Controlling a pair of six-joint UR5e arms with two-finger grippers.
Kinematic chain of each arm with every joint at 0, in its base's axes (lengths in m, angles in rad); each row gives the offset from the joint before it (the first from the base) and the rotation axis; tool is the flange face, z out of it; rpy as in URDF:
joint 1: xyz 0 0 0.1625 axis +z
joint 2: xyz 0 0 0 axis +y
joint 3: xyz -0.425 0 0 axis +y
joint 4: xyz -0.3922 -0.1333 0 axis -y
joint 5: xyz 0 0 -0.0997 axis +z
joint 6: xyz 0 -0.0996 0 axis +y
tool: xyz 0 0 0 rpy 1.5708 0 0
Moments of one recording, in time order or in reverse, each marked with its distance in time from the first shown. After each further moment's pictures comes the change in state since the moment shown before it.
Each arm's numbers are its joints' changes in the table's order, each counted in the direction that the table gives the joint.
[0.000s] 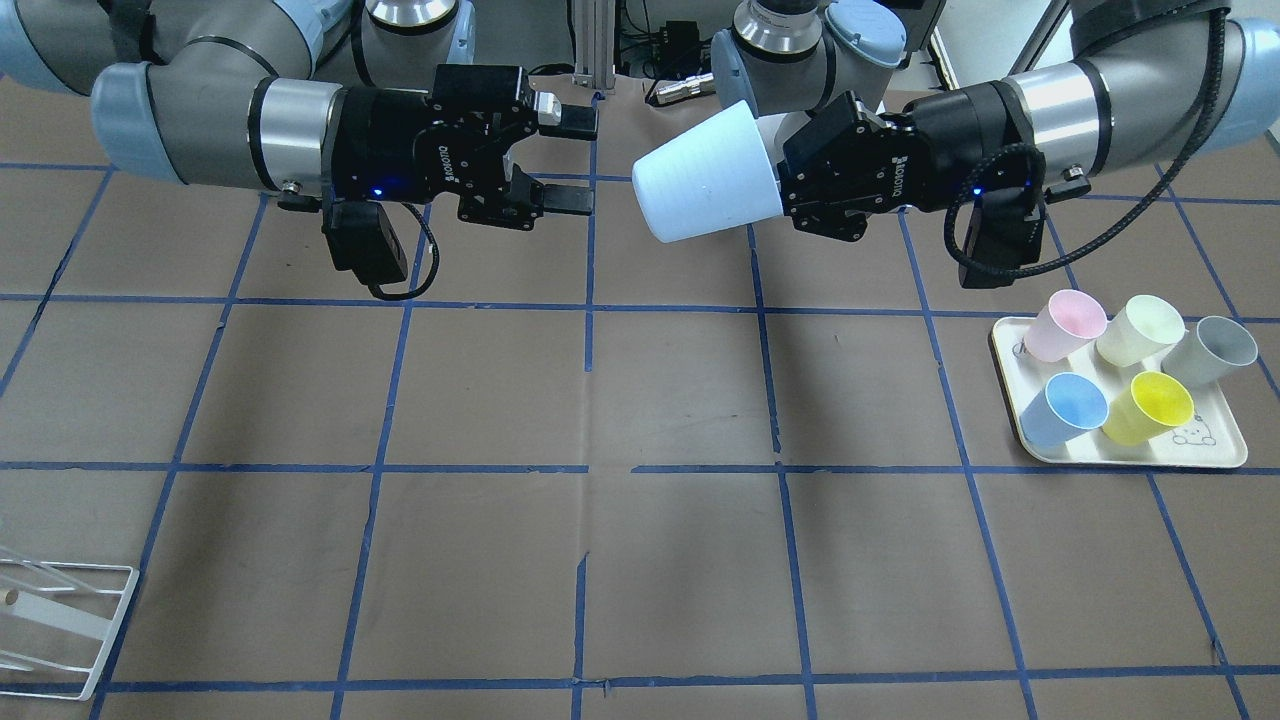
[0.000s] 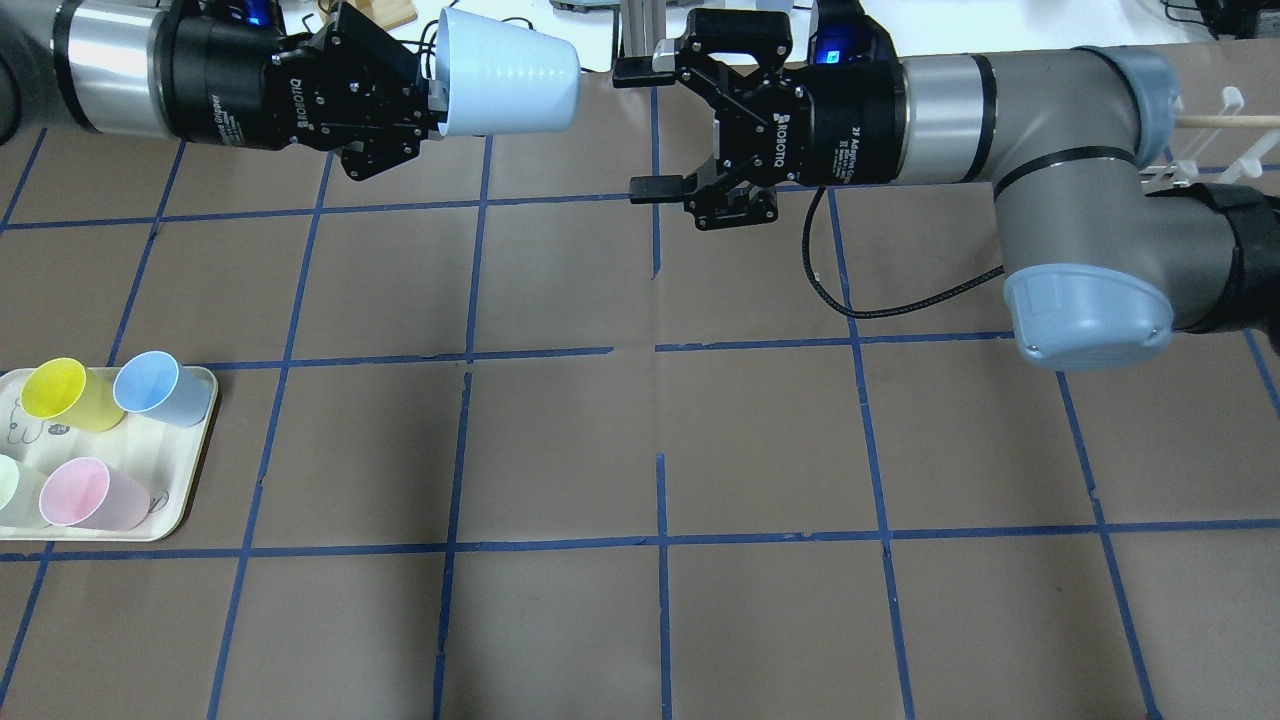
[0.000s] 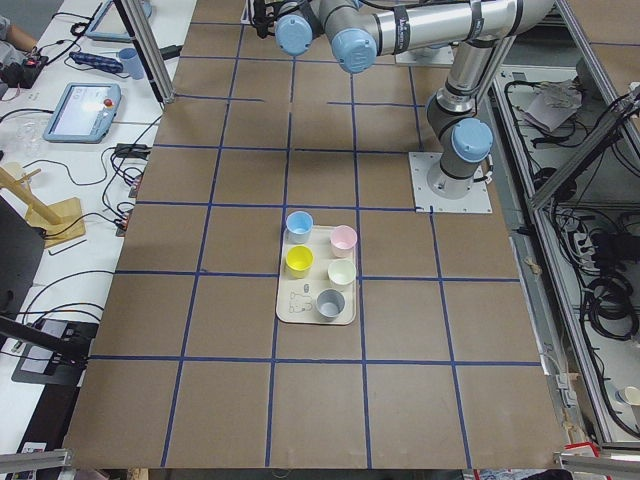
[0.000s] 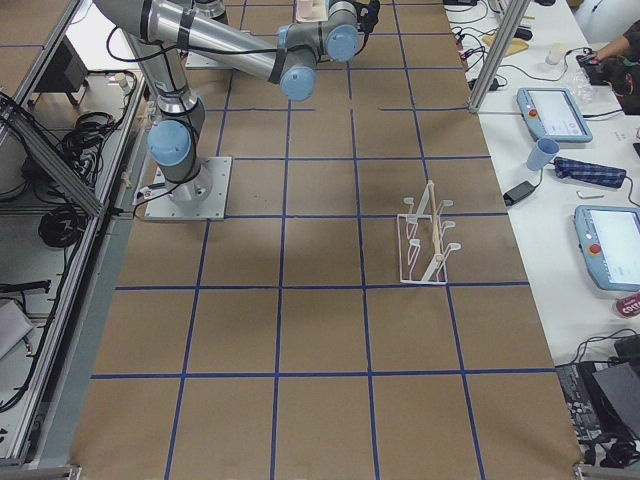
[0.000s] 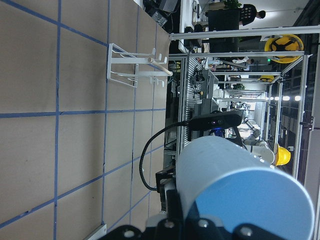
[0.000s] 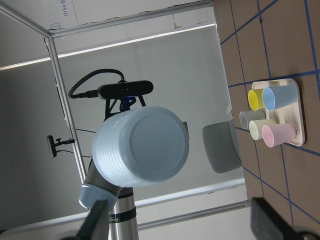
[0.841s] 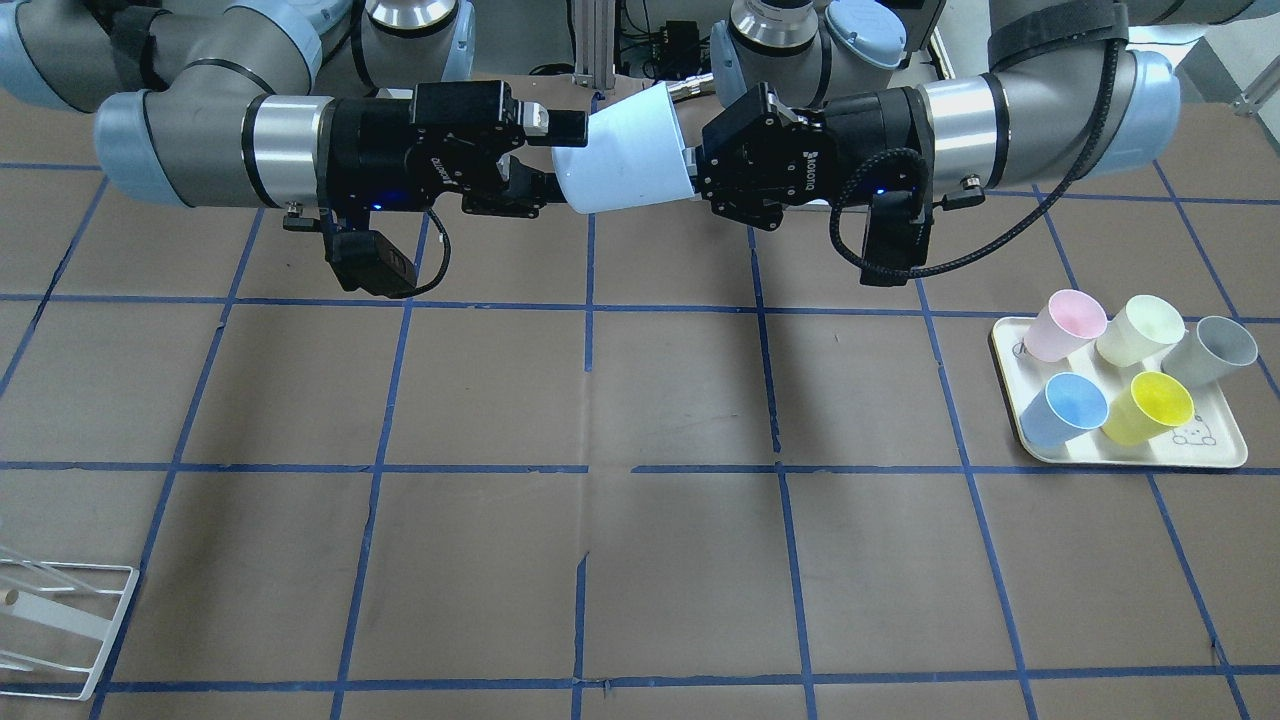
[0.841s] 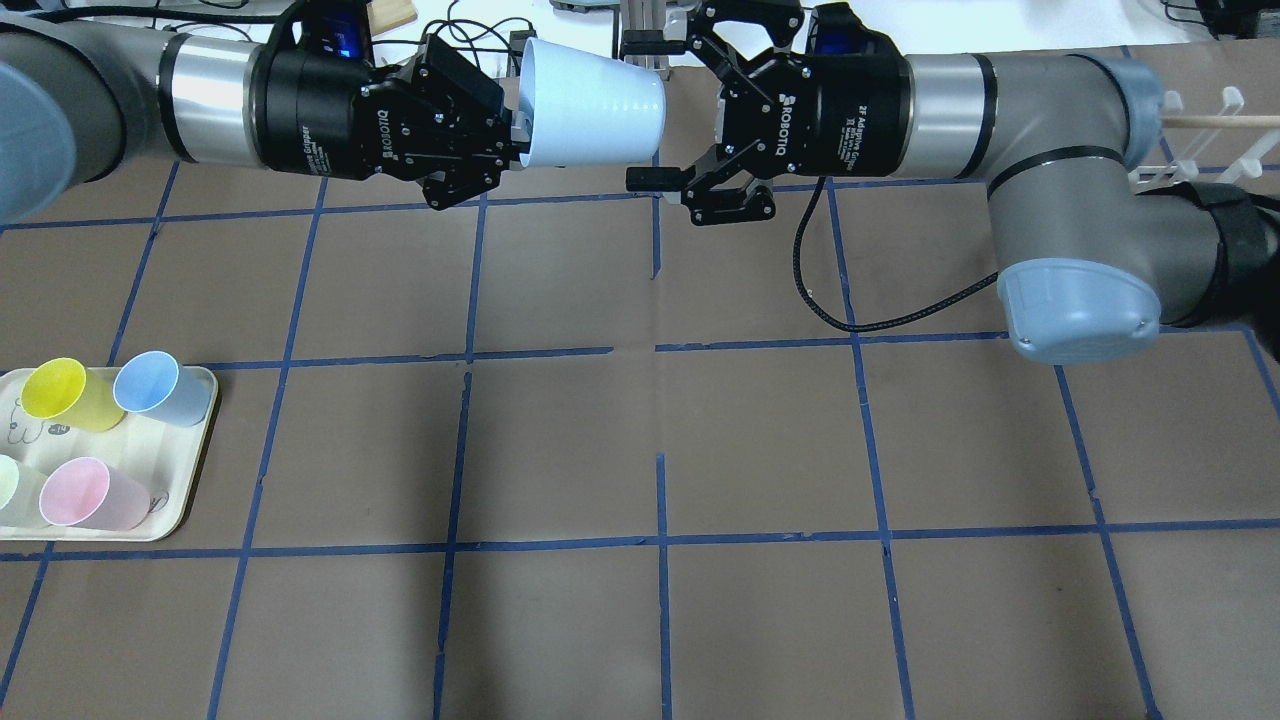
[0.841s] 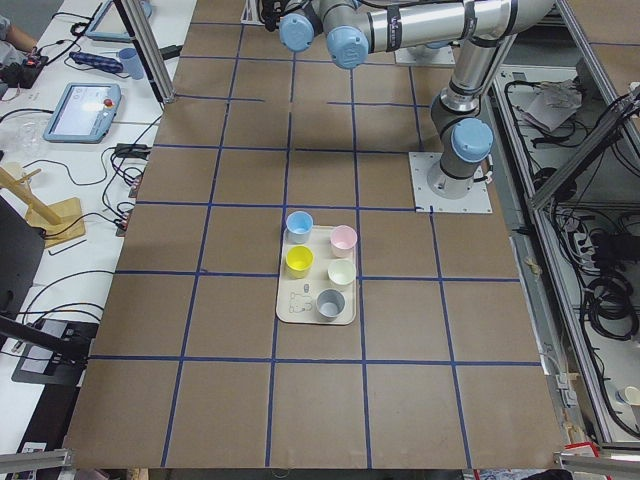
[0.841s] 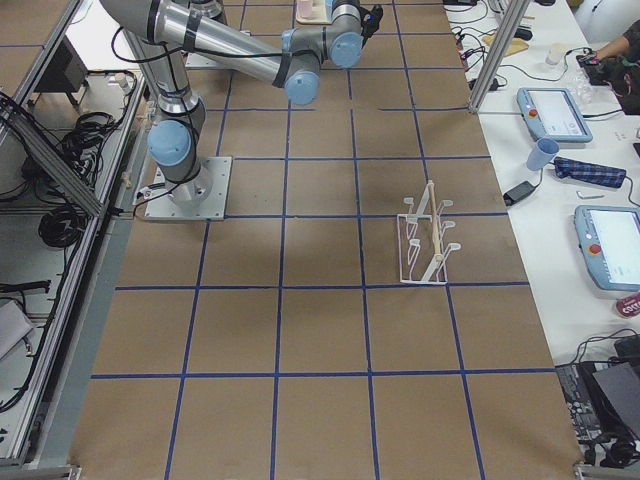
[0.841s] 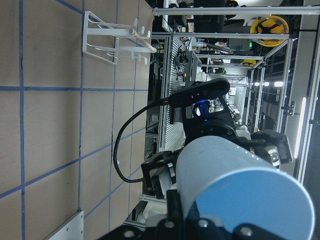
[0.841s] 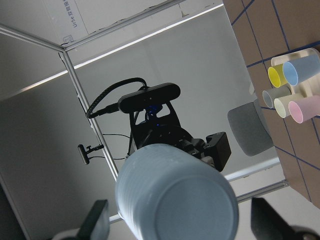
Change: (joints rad) left arm -0.094 0.006 0.037 0.001 0.061 0.003; right arm -0.004 -0.029 0.004 -0.005 -0.090 -0.159
